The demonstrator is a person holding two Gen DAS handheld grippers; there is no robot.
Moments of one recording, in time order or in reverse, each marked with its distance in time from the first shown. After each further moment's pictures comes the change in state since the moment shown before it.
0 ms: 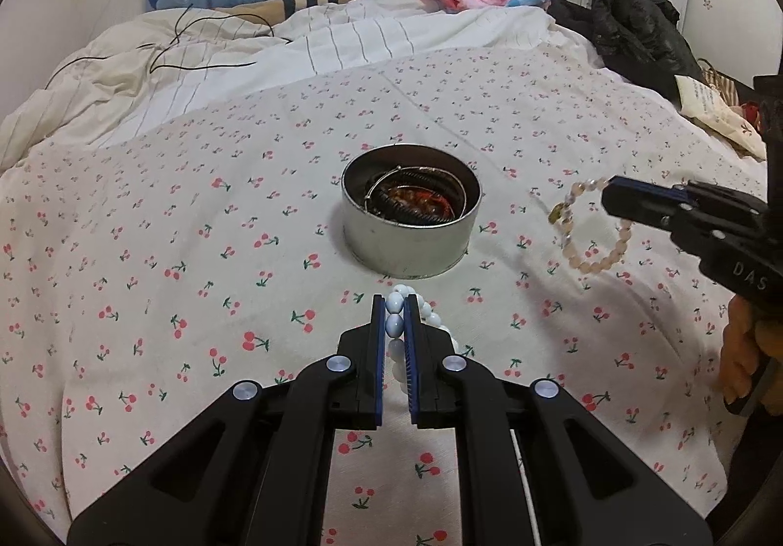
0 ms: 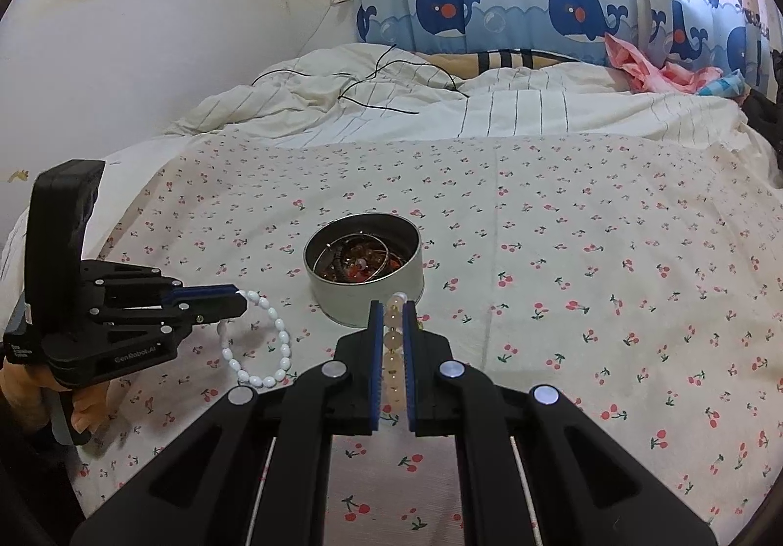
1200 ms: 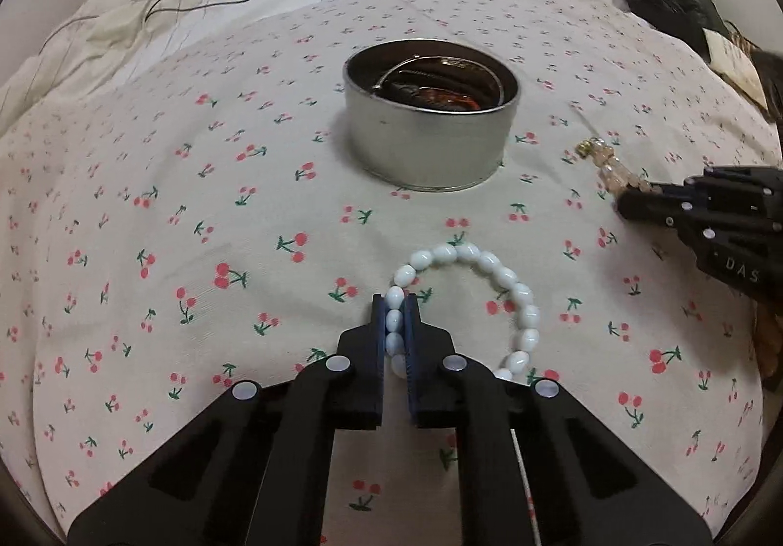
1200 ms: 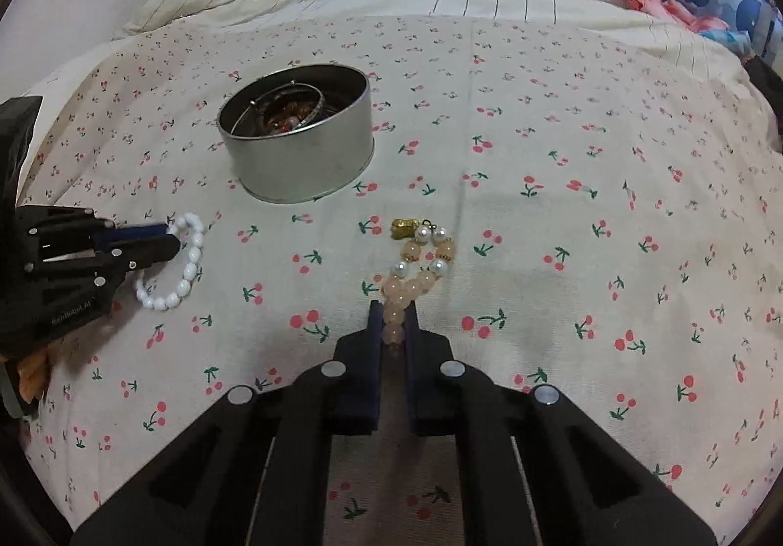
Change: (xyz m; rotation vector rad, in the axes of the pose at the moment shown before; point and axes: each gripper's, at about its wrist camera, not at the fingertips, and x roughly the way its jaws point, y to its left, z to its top) left arm 0.048 0.000 -0.027 0.003 0.167 0.045; right arm 0.052 -0.015 -0.033 -0.031 0.299 -0.131
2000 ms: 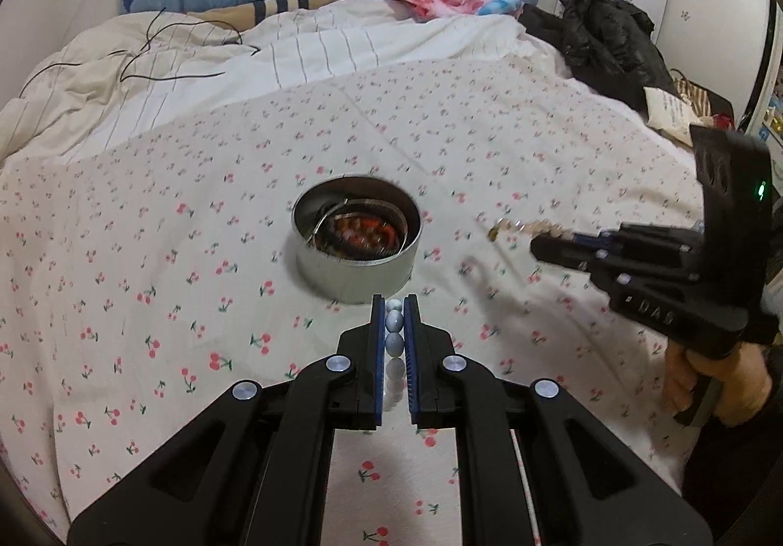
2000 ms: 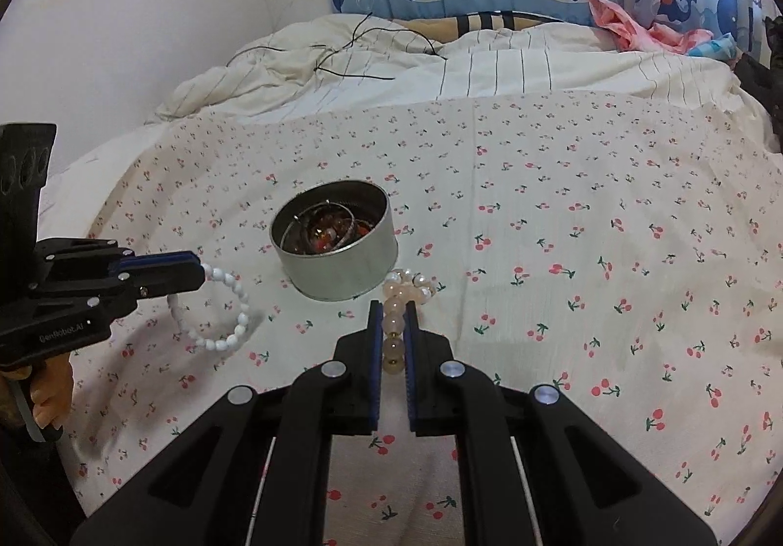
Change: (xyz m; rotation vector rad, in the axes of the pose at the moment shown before) left arm -0.074 -0.012 0.042 0.005 -0.167 -0.155; right arm -0.050 -0.009 0.019 0.080 -0.210 0.114
